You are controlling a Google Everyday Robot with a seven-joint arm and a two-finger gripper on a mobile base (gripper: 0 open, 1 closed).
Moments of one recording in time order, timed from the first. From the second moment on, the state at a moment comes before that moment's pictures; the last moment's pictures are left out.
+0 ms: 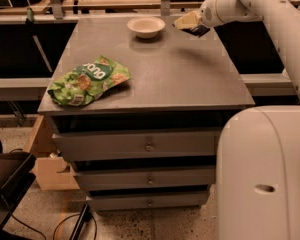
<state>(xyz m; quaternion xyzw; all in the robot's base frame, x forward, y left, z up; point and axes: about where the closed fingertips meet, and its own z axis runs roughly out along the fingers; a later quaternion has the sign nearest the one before) 0.852 -0.148 0.930 -0.28 0.82 0.14 0.48</state>
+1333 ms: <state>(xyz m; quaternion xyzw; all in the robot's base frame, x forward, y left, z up) 0.936 -0.203 0.898 -0.12 0.86 0.05 0.49</state>
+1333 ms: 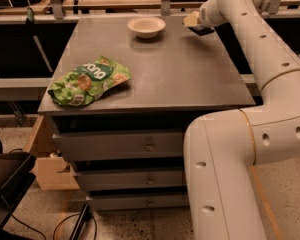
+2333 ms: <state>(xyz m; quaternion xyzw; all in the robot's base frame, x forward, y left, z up) 0.939 -0.198 0.886 -0.12 0.87 0.05 0.48</state>
